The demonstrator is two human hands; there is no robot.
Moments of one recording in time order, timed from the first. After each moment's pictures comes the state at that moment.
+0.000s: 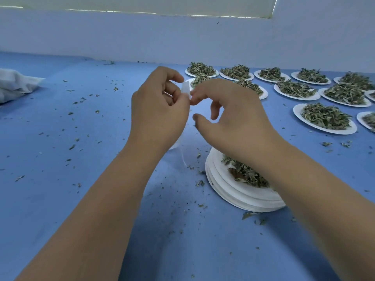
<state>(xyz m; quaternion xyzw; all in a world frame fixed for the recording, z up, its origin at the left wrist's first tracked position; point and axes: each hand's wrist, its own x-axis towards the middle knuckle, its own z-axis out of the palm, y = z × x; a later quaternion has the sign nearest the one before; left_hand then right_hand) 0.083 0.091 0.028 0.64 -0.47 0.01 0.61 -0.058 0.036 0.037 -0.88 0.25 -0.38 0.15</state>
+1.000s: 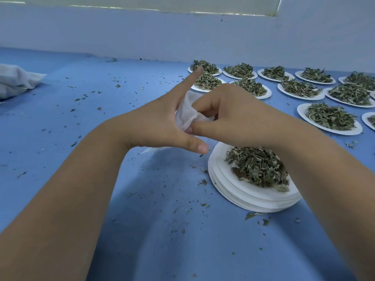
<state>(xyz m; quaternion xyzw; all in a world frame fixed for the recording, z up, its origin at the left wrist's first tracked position) 0.124 0.097 0.029 0.55 -0.69 -0.32 0.35 -0.056 0.029 0.063 -0.94 0.18 -0.17 0.25</state>
